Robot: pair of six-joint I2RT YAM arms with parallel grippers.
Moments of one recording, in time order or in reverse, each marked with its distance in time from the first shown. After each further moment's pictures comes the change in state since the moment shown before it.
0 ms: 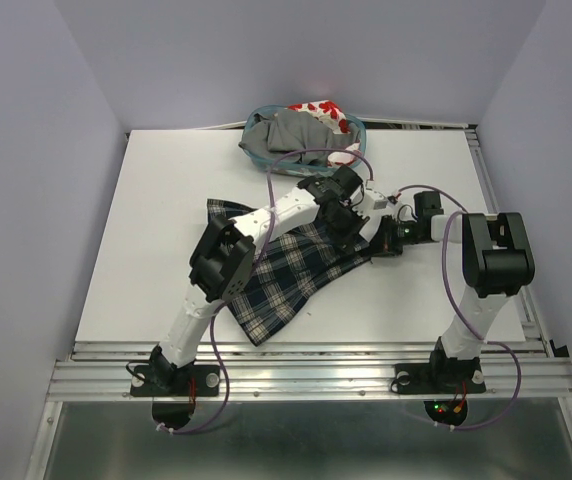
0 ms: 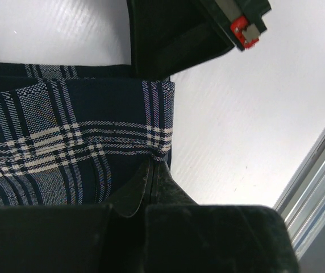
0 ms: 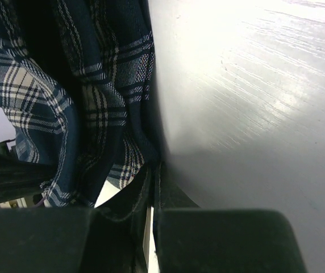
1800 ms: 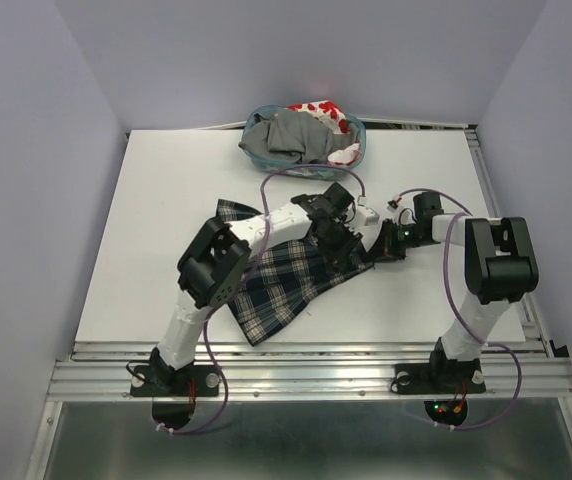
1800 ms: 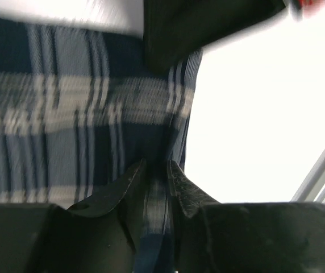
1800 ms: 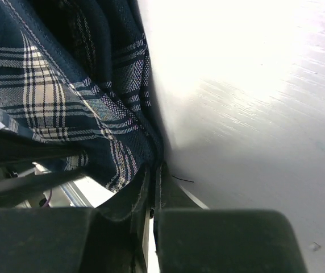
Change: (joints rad) left arm -0.009 -0.069 -0.262 0.208 0.000 -0.029; right arm 0.006 -0.058 -0.010 -0.138 0.115 0.002
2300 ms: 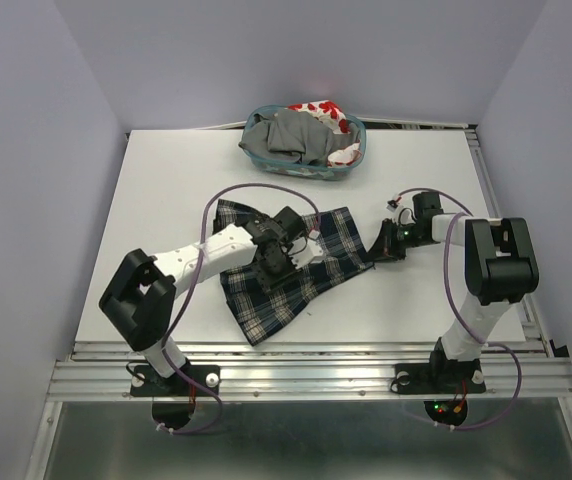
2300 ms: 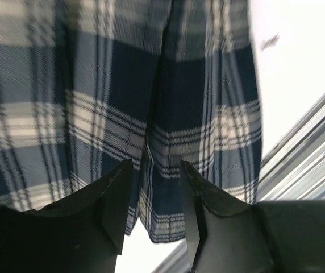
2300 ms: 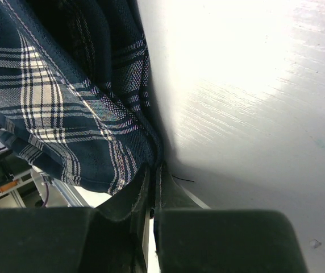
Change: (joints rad) left arm 0.022 -0.558 -0.513 -0.290 -0.322 0.278; right arm 0.004 -0.008 0.000 -0.002 0.017 0.000
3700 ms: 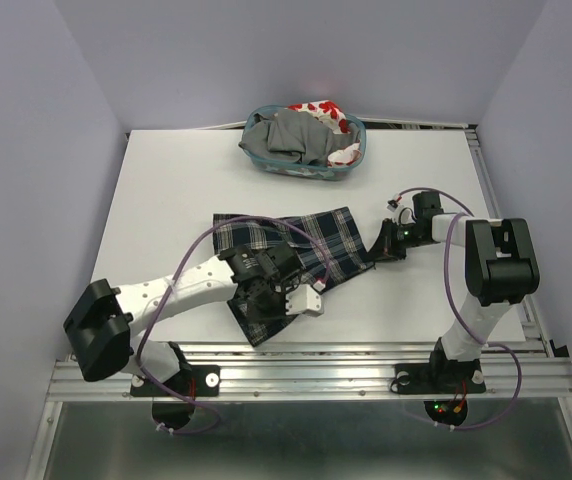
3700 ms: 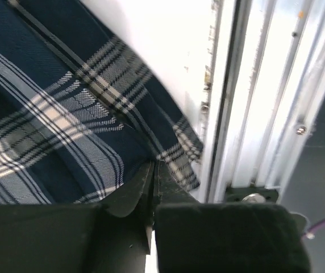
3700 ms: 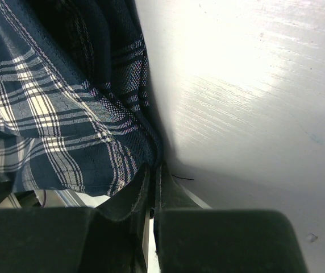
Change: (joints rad) left arm -0.185 -0.251 -0.188 -0.077 0.120 0.224; right arm 0.003 -0.008 0.000 -0.007 0.023 -0.001
